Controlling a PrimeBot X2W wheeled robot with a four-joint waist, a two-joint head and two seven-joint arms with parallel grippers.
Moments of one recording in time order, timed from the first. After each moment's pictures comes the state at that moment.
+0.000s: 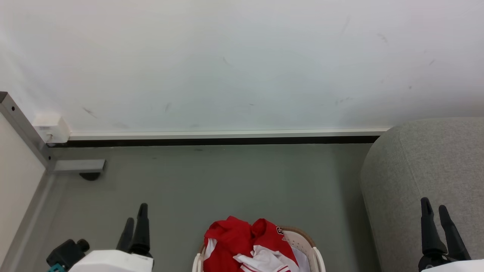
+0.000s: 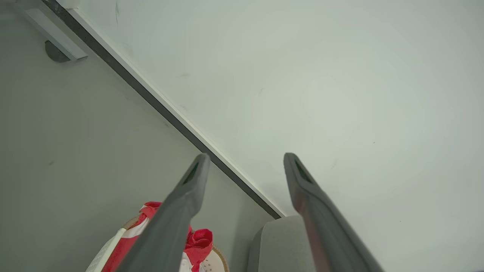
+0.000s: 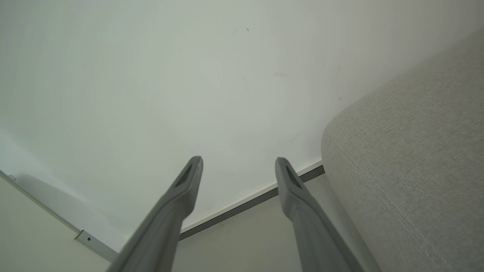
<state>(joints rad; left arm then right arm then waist) -0.07 0.04 -0.02 0.19 -0.92 0.01 -0.05 -0.06 -0.22 0.13 0.23 0.96 0.13 -0.24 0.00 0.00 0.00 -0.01</state>
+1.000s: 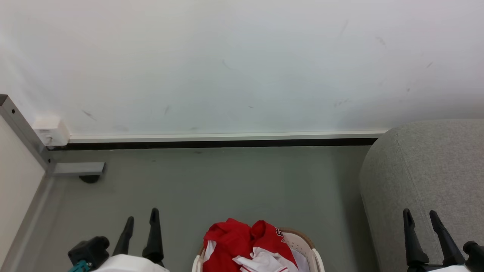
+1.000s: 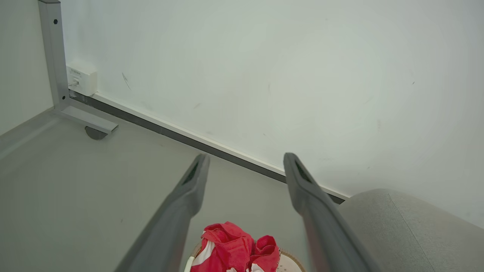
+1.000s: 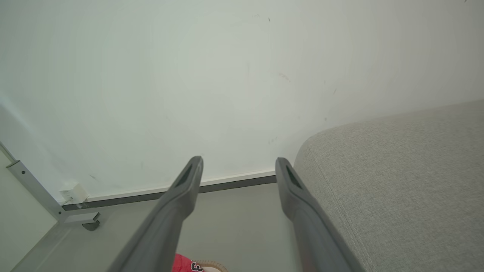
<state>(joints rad) -0.06 0.05 -0.08 0.21 -0.50 0.04 -0.14 -0.06 -0.15 0.06 0.31 0.48 0.13 -0.25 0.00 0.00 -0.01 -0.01</state>
